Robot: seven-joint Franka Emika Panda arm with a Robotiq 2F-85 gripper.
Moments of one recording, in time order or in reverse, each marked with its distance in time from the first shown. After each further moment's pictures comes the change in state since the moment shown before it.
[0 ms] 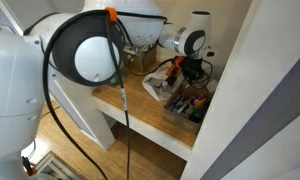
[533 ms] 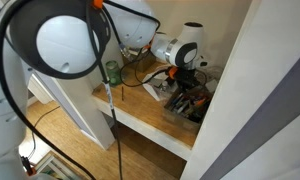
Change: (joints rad) arm -0.003 -0.131 0.013 -0.291 0.009 0.146 -0.125
